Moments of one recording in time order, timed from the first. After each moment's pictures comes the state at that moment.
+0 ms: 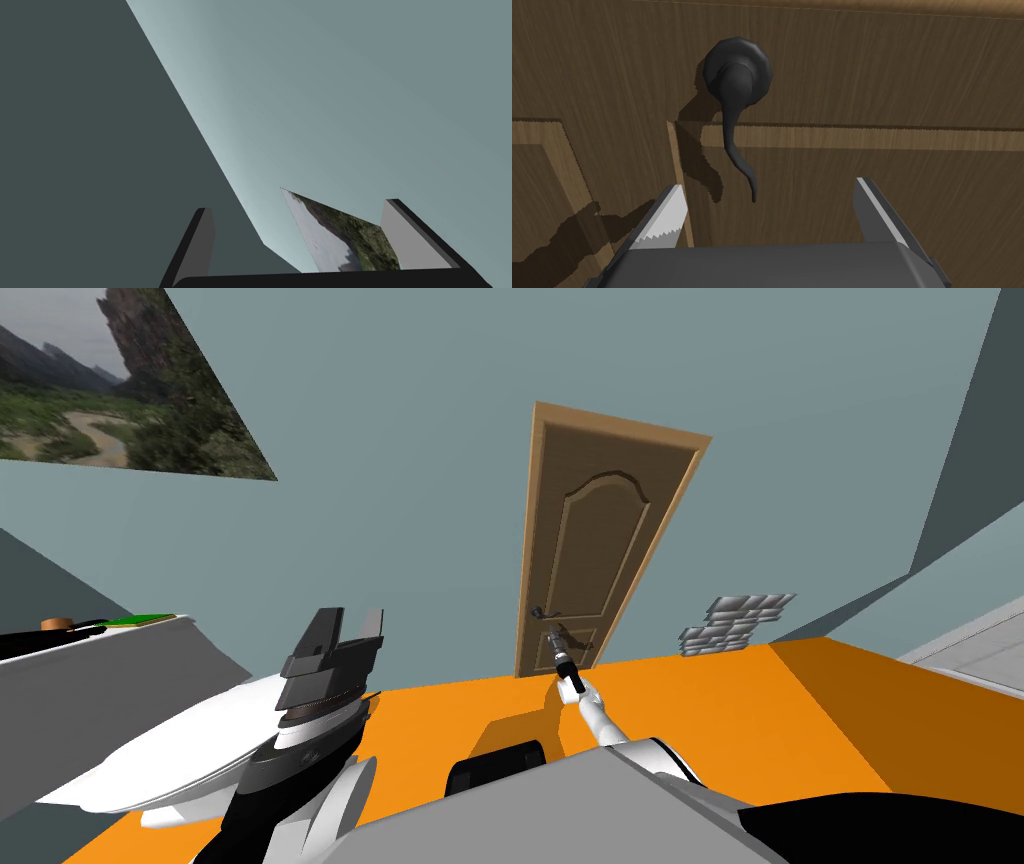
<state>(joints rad) -0.24 -0.19 -0.13 -0.70 -0.02 -0.68 -0.05</state>
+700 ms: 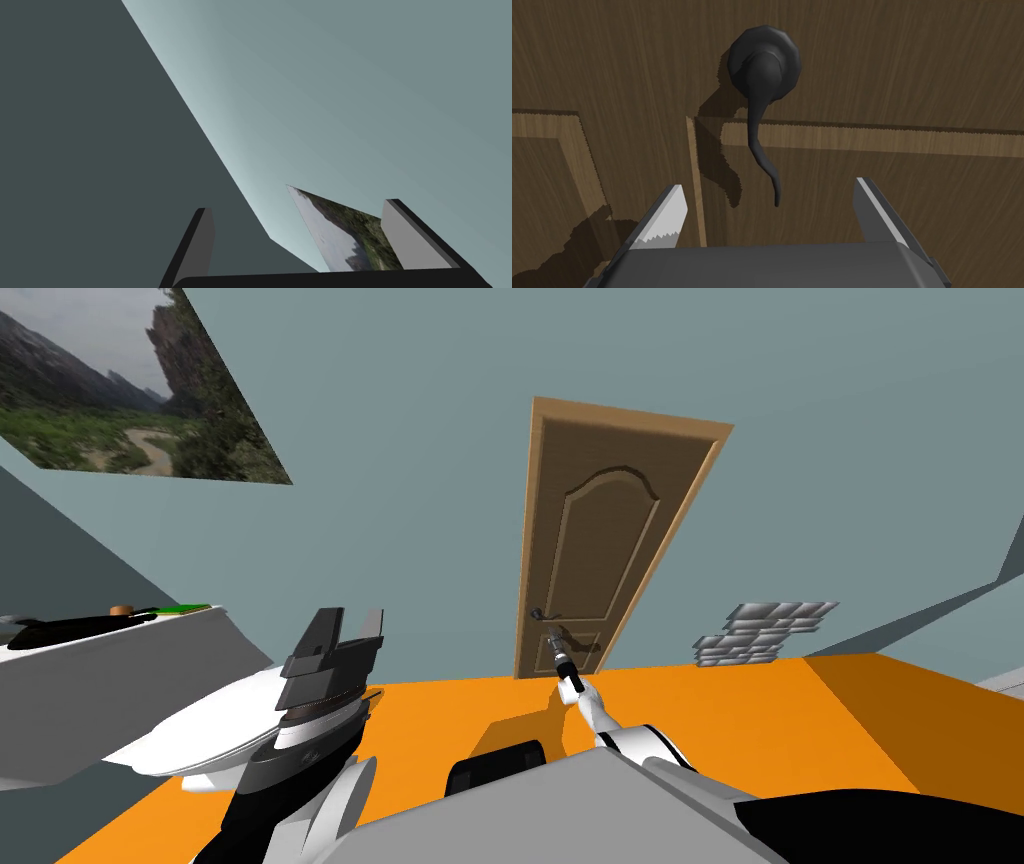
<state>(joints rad) -0.30 -0.20 -0.14 -0.56 -0.01 -0.70 -0.06</state>
